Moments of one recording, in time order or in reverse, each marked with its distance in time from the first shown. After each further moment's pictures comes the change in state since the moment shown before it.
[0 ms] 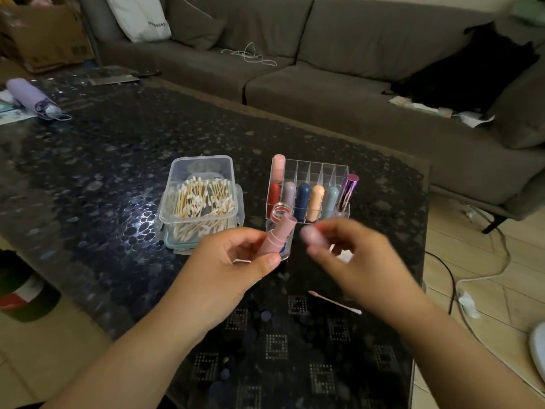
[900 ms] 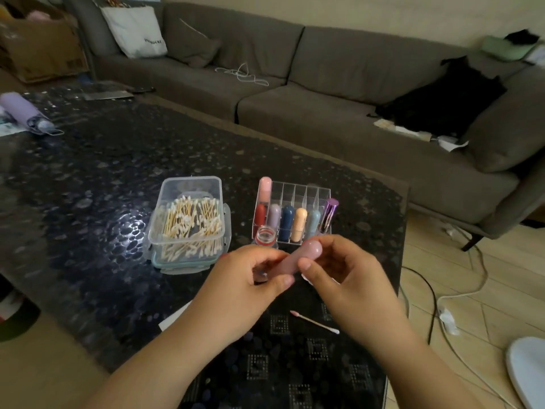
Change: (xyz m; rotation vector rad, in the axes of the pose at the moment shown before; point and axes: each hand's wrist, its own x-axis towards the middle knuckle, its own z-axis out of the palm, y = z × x) left_hand 0.012 0.009 0.024 0.258 -0.064 0.176; right_hand -0.014 -0.027 -0.016 0.183 0.082 0.032
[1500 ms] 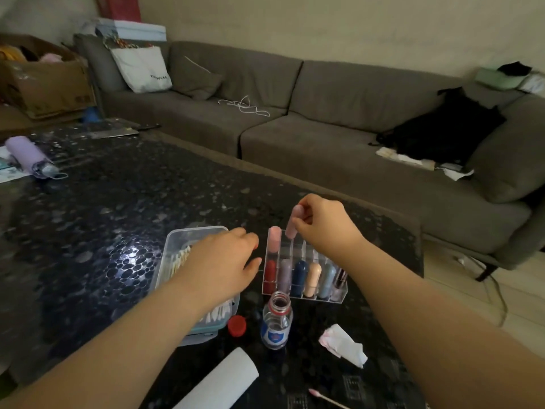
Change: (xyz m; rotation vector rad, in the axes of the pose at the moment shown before) left_hand 0.111 -0.006 -0.070 1.011 -0.025 0.151; right_hand 0.183 -0.003 0.008 -0.470 -0.088 0.075
